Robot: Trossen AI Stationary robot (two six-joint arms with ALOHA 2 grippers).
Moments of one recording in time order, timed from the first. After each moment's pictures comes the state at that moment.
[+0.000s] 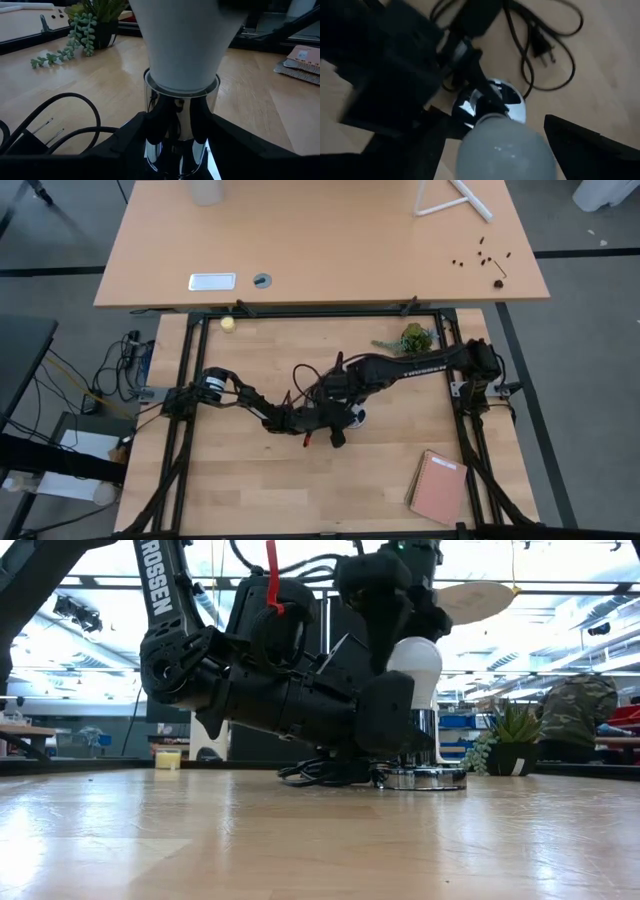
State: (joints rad) left arm -0.16 2.26 1.00 1.05 -0.48 -0.16; right arm 0.07 1.88 1.63 -1.15 0.13 0.70
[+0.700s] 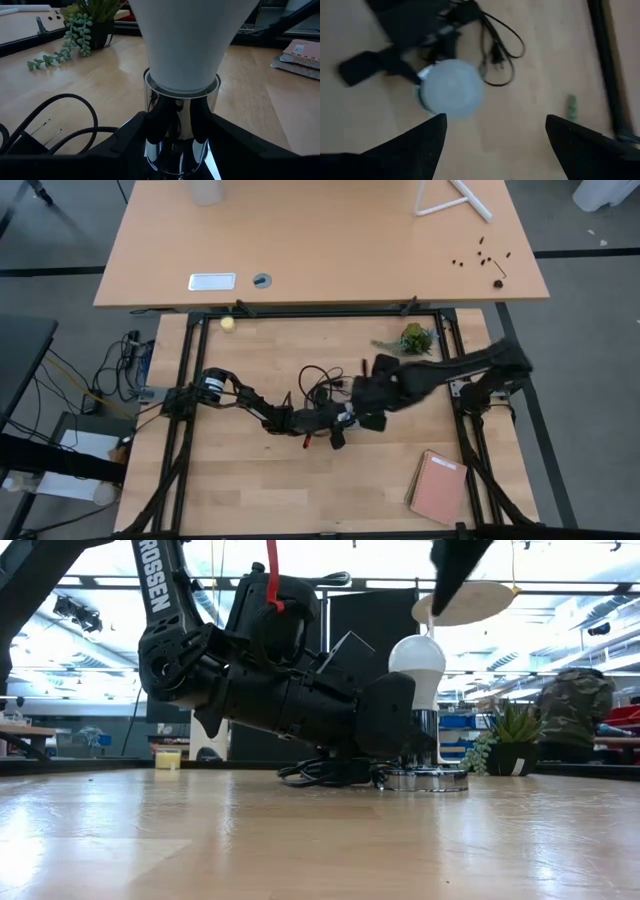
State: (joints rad) left arm -0.18 2.25 1.01 1.02 -0.48 -0.14; right arm 0.23 1.67 1.63 -1.34 0.40 0.44
